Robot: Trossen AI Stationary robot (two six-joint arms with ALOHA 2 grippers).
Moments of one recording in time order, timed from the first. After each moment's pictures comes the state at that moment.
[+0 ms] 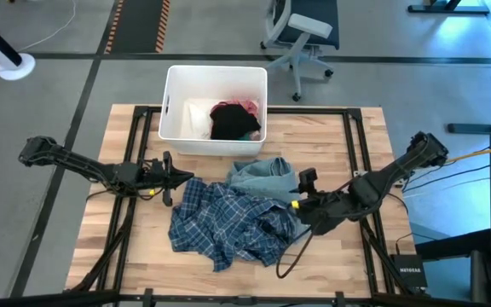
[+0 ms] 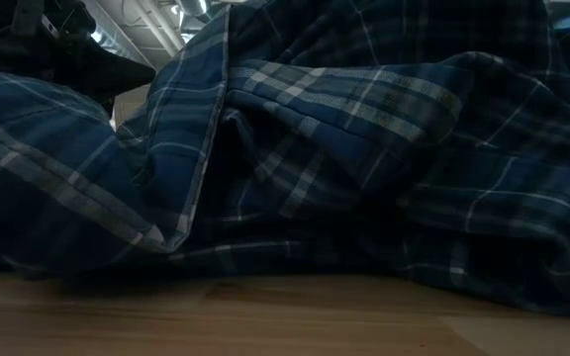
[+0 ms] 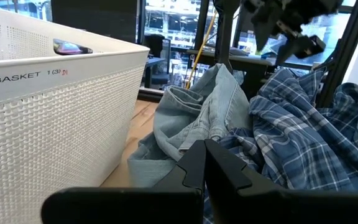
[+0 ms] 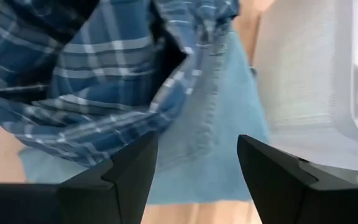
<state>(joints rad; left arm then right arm) -0.23 0.58 0.02 0.59 -0.41 -0.12 0.56 1.40 1.33 -1.04 0.53 0.02</state>
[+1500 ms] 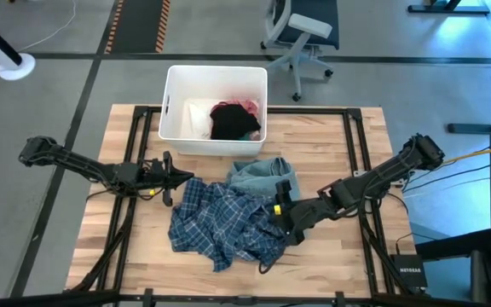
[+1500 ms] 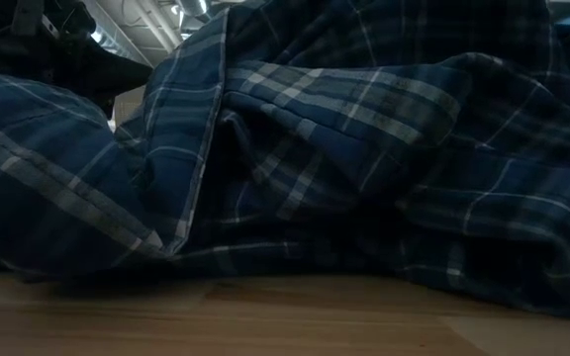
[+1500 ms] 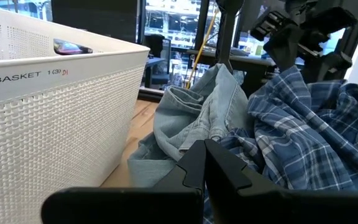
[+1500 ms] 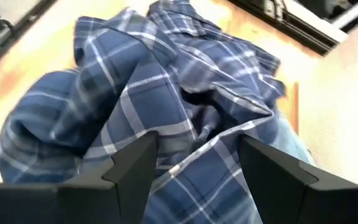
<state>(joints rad) -0.23 0.58 0.02 0.59 -0.41 -0.12 0.48 1.46 1.15 -0.45 0.35 -0.11</state>
